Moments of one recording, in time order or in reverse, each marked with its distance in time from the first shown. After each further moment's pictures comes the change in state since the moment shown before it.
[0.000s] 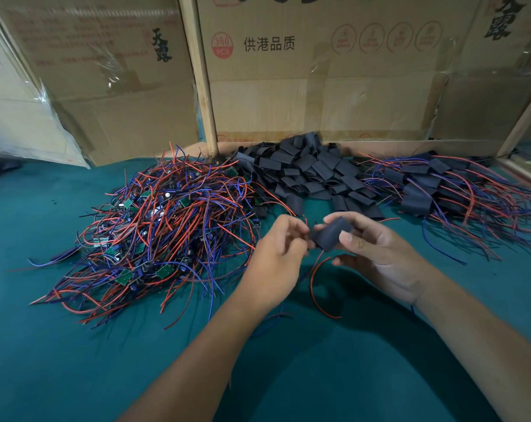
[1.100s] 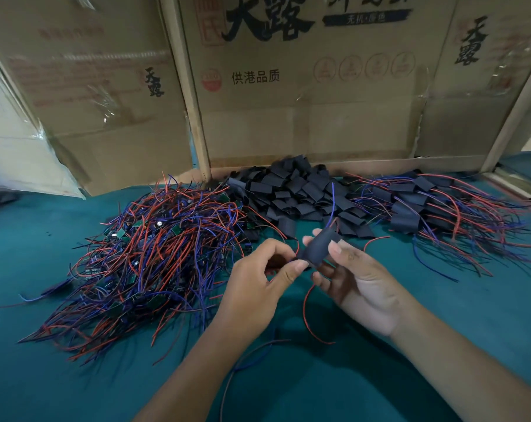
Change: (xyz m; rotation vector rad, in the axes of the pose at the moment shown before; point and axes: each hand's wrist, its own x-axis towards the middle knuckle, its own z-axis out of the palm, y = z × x) left_hand -0.007 0.008 -0.016 0.175 0.014 0.206; right_hand 0.004 0.001 0.027 0.468 0.068 0.042
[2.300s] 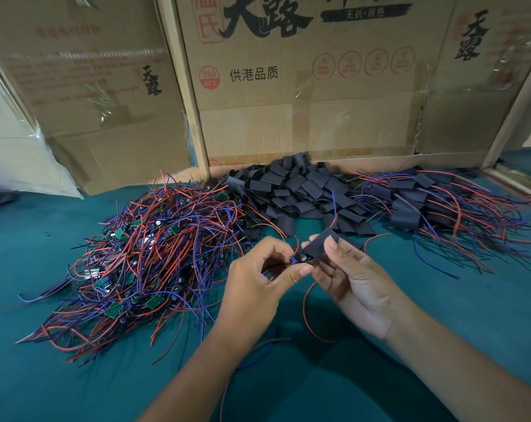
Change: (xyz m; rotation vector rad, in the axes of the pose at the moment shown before) left_hand 0.000 -0.003 0.006 -0.132 0.085 0.033; right_hand -0.002 0.006 0.009 0.056 0.120 -0.044
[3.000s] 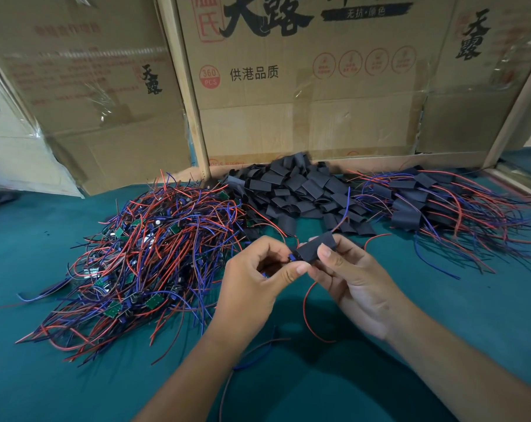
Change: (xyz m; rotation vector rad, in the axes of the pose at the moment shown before) left_hand 0.002 -0.001 -0.003 -0.049 0.009 -0.040; right_hand -0.001 0.001 -0.003 -0.071 -0.057 -0.061
